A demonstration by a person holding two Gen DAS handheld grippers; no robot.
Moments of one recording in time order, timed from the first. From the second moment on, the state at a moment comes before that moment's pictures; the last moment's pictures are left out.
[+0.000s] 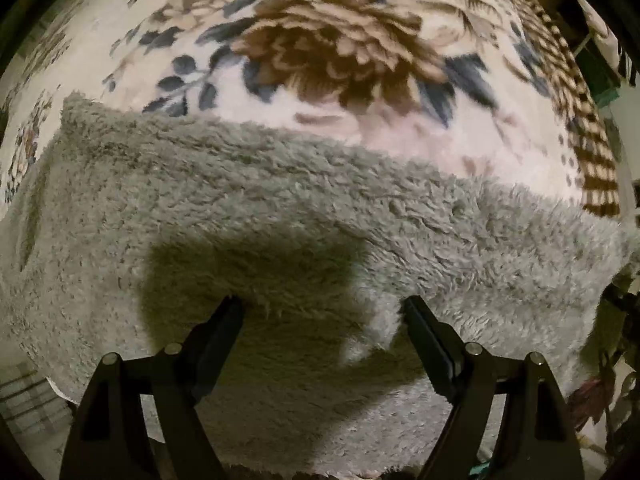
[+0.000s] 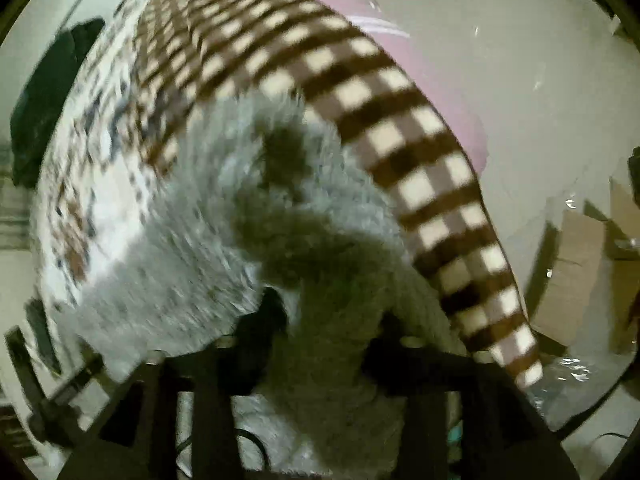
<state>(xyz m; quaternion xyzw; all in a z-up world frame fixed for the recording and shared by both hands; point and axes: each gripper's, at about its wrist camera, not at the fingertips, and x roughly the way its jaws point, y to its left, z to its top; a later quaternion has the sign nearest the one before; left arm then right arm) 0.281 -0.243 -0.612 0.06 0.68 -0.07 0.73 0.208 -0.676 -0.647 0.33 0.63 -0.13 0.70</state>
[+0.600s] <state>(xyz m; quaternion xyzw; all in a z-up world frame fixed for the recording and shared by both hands) 0.286 -0.243 -0.666 0.05 0.68 -0.06 0.73 0.131 -0.642 -0.642 0.30 0.61 -0.18 0.71</state>
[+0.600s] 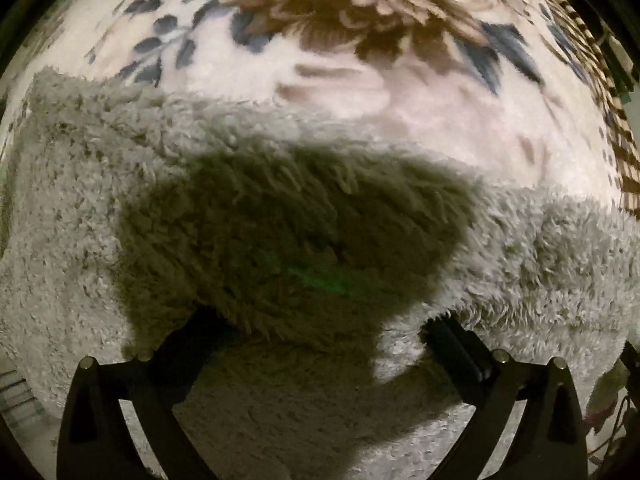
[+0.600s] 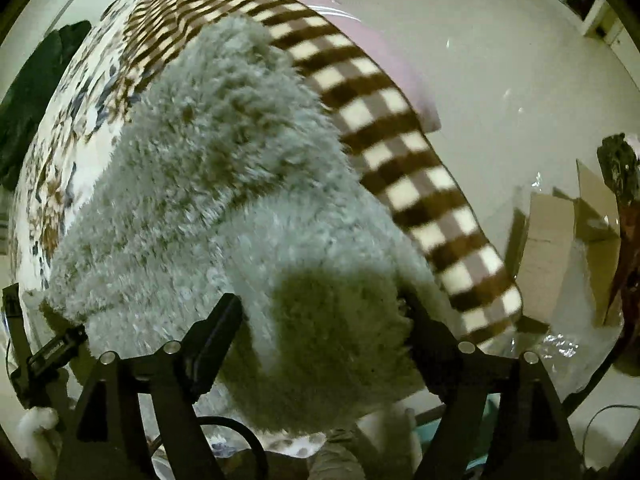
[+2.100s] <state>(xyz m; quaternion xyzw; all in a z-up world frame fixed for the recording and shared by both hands) 0.268 -0.262 -0.621 0.07 0.69 -0.06 0.72 0.064 -0.608 -0.611 0.50 0.39 -0.15 0.76</state>
